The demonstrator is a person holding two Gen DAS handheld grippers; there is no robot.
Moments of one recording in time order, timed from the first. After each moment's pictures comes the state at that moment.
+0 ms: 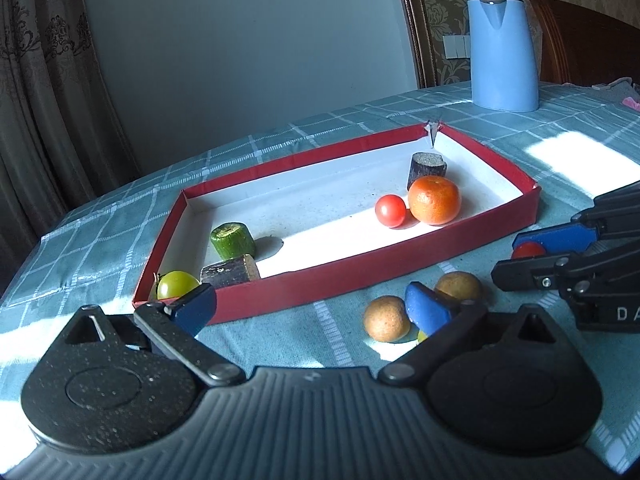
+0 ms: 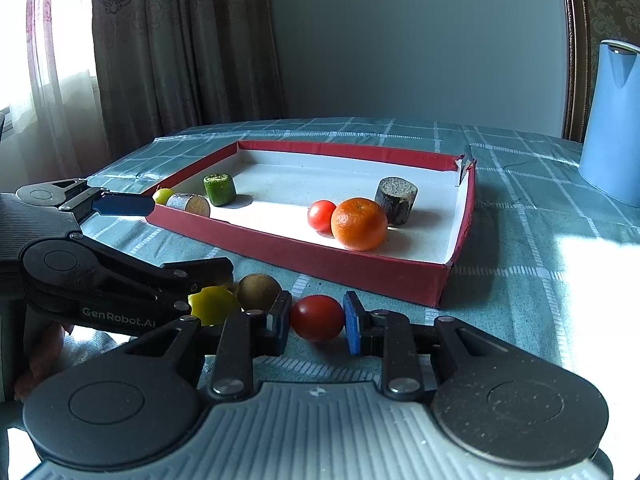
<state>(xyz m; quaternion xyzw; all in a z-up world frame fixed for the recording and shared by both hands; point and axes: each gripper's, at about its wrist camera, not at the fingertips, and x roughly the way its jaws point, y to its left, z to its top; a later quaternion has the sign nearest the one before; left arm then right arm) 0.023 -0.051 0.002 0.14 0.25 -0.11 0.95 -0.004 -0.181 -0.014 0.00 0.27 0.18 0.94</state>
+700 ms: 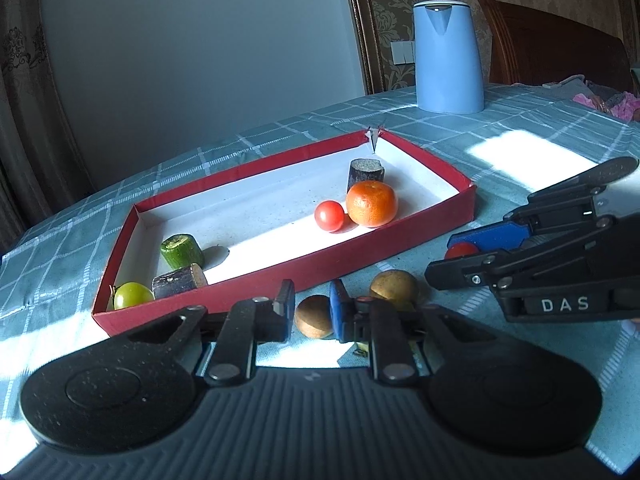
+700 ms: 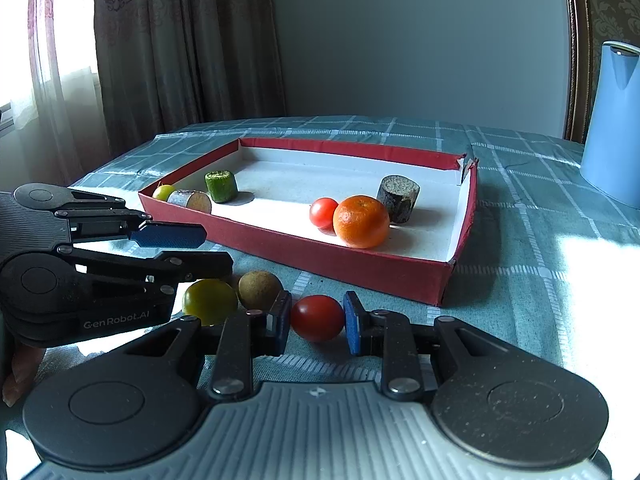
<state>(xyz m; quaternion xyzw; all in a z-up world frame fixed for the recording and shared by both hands) 0.008 -0.060 0.006 0.15 0.24 -0.18 0.94 -0.003 -0.181 -0.015 -0.01 0.27 0.18 0.94</state>
